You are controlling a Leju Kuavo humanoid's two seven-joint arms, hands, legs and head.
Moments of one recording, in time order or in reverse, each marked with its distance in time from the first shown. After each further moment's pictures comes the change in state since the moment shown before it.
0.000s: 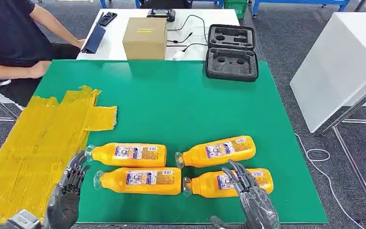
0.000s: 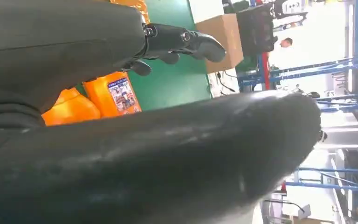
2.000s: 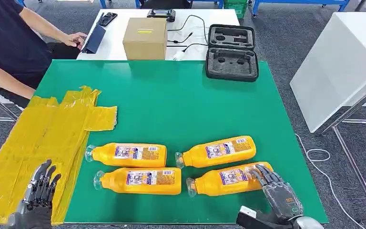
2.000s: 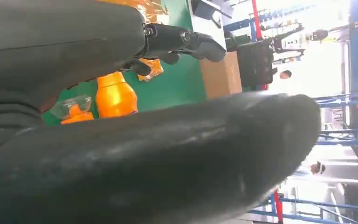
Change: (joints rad) left arm 0.146 -0.232 0.307 -0.167 -0.059 -0.270 -0.001; right arm -0.083 -0.178 -0.122 0.369 -0.046 0.071 0.001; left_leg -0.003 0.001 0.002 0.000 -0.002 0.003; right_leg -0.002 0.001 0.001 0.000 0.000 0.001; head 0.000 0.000
